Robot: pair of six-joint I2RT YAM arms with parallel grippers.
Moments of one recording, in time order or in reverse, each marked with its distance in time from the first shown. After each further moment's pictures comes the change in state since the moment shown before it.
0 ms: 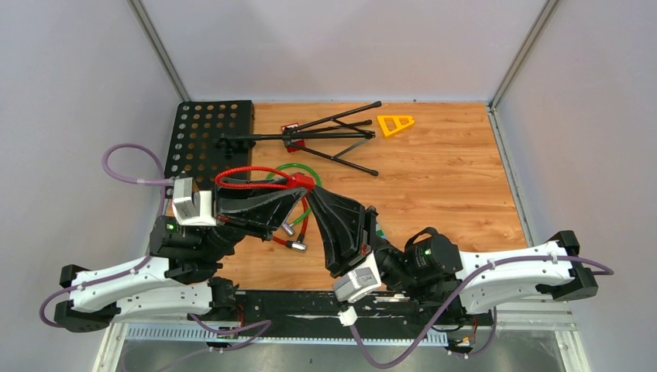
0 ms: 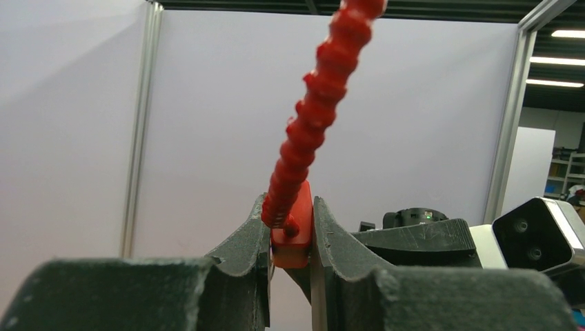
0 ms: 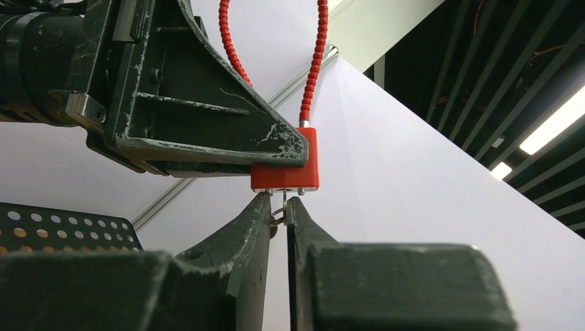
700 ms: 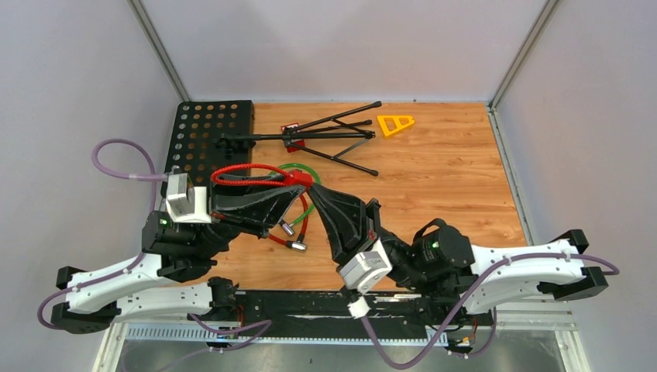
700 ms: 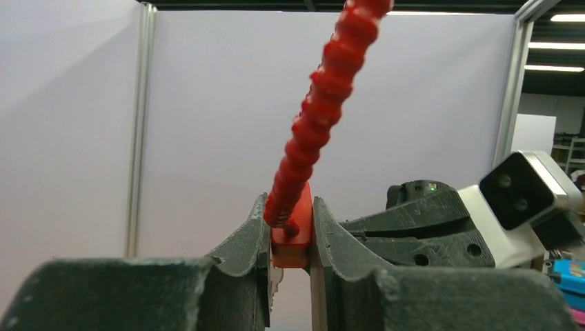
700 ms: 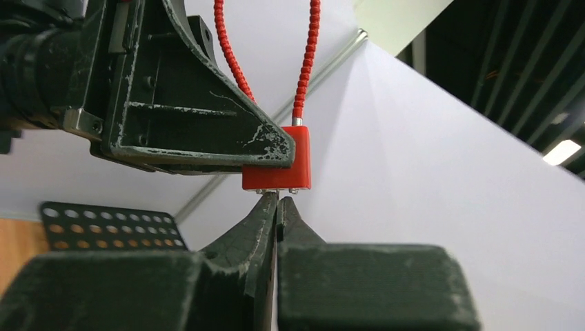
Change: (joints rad) left arm 0.013 0.005 0.056 -0.069 0.030 0.010; right arm 0.002 -0.005 0.114 -0.182 0.046 0.092
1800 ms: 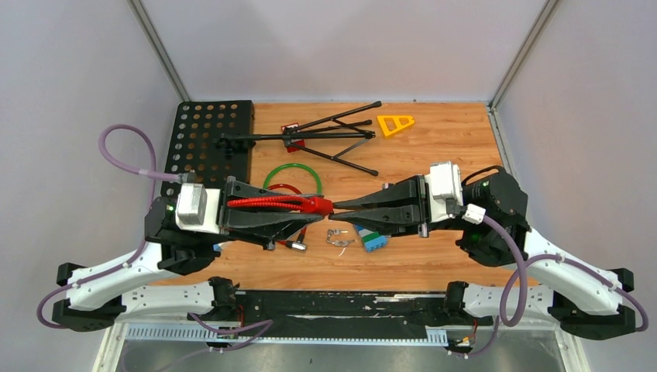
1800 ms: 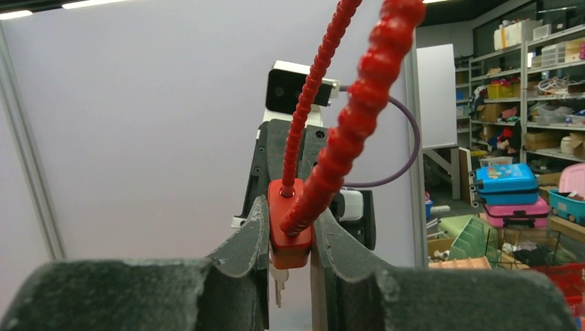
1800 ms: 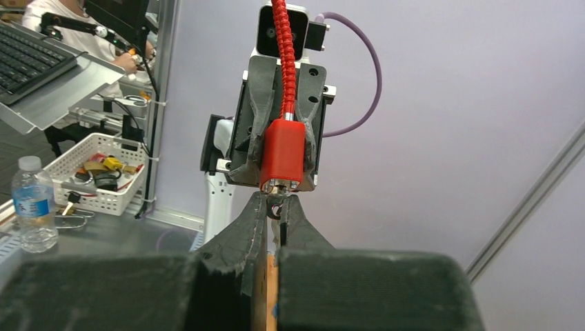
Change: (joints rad) left arm 0.018 0.094 0.150 -0.119 0.366 0.024; right arm -0.449 -0.146 0.173 -0.445 -0.903 1.120
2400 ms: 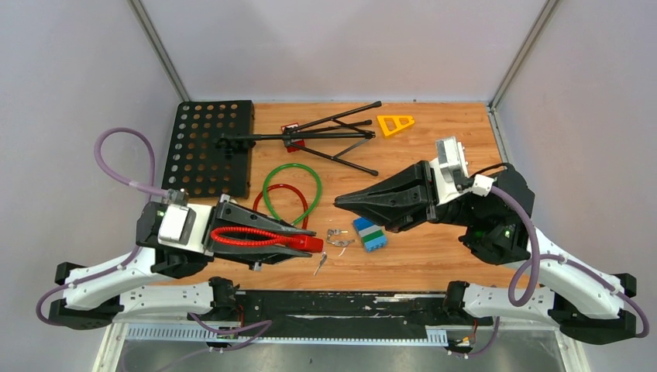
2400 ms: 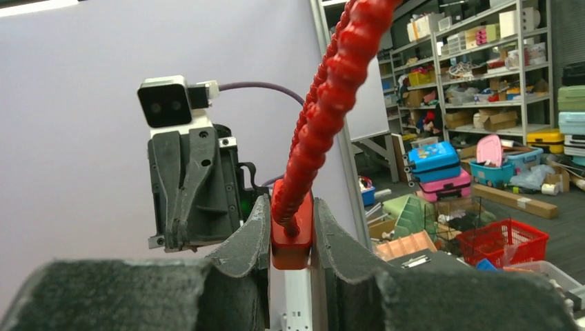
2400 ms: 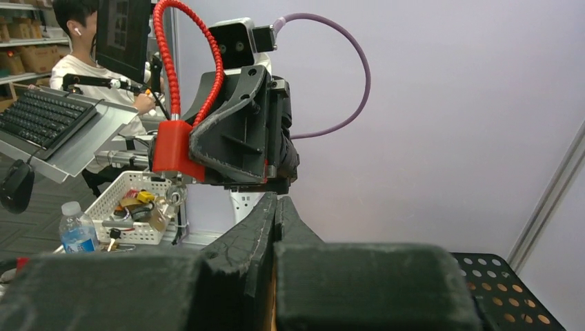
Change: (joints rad) left arm -0.030 -0.034 -0.002 -0.008 0.165 -0.026; right arm -0.051 -0.023 -0.002 0.020 0.007 0.223
